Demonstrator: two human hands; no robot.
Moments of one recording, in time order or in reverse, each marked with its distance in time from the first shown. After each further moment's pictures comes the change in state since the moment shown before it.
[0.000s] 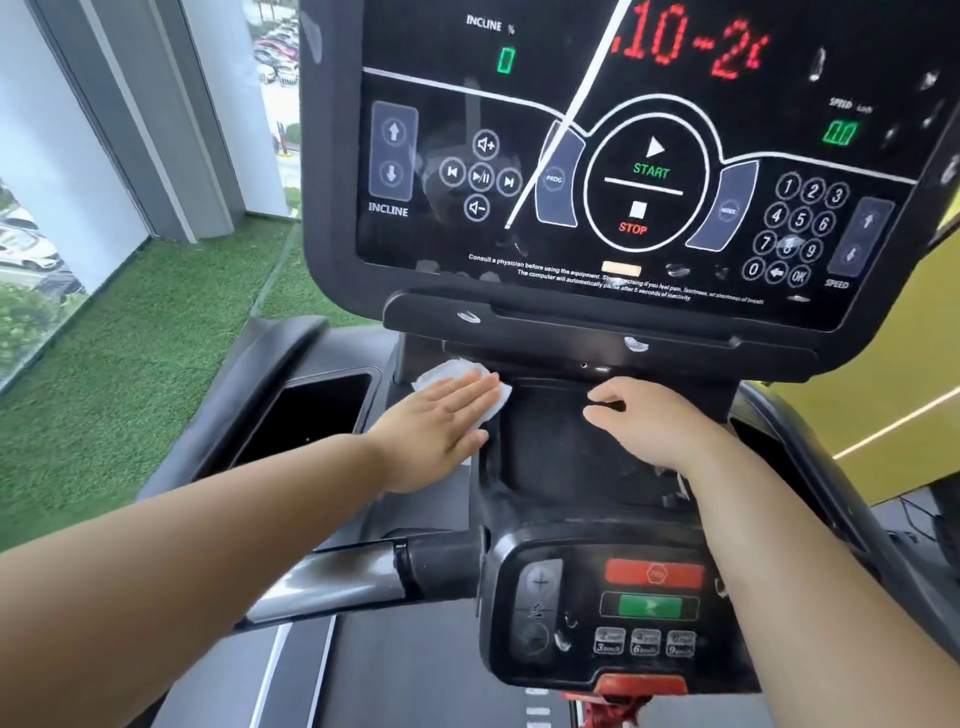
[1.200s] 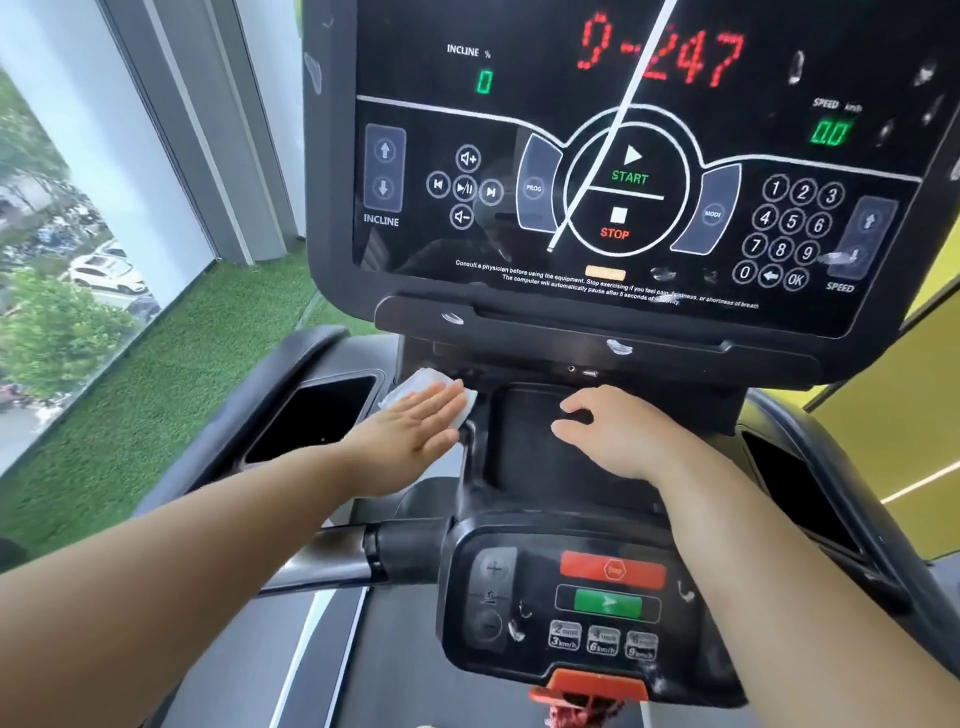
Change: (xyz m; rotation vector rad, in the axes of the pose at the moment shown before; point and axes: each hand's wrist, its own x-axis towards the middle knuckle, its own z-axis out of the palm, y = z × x) left_hand -0.017 0.013 -0.009 -0.082 -0.130 -0.254; right_hand -0.004 -0.002 0.004 -0.019 -0.082 -0.137
